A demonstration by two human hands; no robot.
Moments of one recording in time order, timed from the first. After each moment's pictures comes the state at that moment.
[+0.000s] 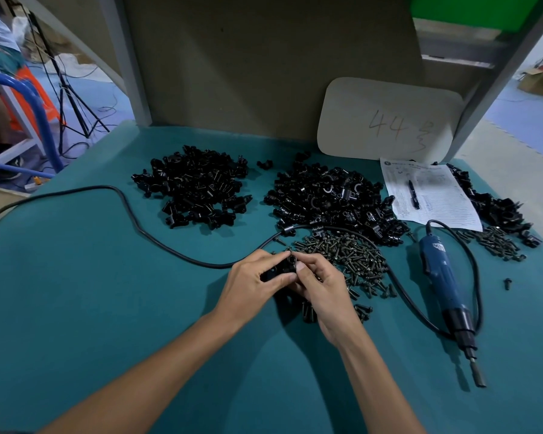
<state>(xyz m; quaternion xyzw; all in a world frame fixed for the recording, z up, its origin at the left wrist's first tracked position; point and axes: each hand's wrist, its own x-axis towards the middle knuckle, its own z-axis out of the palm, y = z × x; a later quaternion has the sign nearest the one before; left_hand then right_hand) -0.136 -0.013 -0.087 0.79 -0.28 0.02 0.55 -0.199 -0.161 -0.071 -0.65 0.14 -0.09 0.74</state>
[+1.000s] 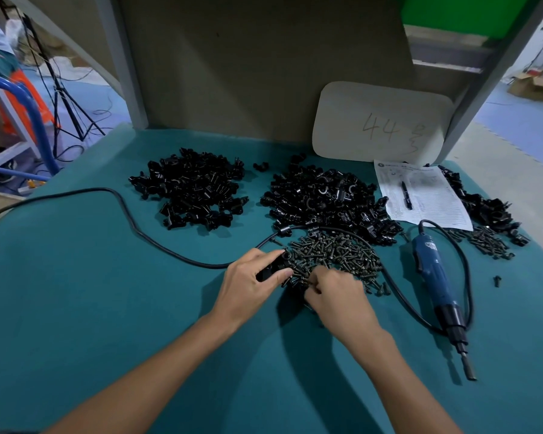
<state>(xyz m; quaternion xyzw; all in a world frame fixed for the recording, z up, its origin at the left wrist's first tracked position) -0.142 -0.013 -0.084 0.80 -0.26 0.07 0.53 -0.220 -0.178 -0.033 -0.98 0.12 0.00 0.15</state>
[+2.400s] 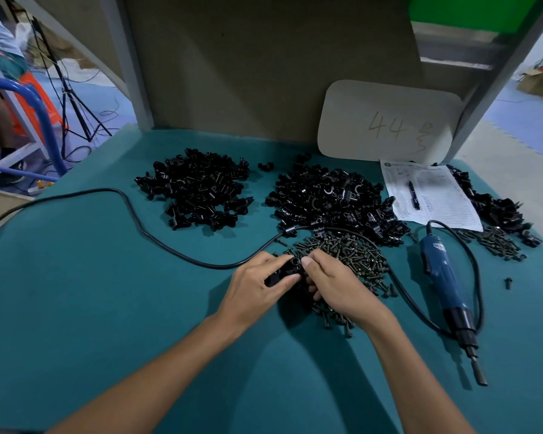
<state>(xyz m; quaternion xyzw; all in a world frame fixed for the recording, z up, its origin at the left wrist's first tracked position) -0.144 -0.012 -0.083 0.81 -0.31 0.08 0.49 -0.192 -0.197 -0.048 -0.88 0.04 0.01 0.48</state>
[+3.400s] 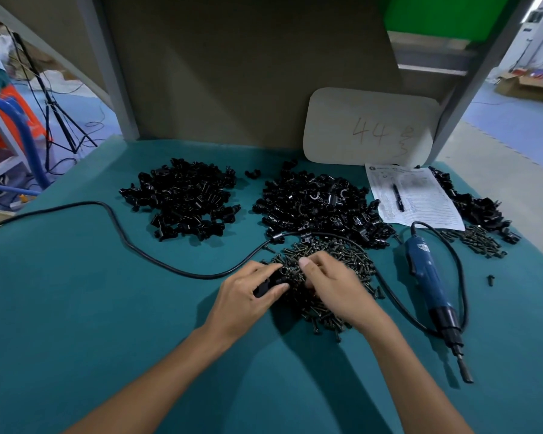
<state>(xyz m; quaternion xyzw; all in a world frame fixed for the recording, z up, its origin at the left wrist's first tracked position) -0.143 -0.013 -0.087 0.81 -0.32 0.08 0.48 -0.207 -0.203 -0.026 -0.90 0.11 -0.01 0.41</state>
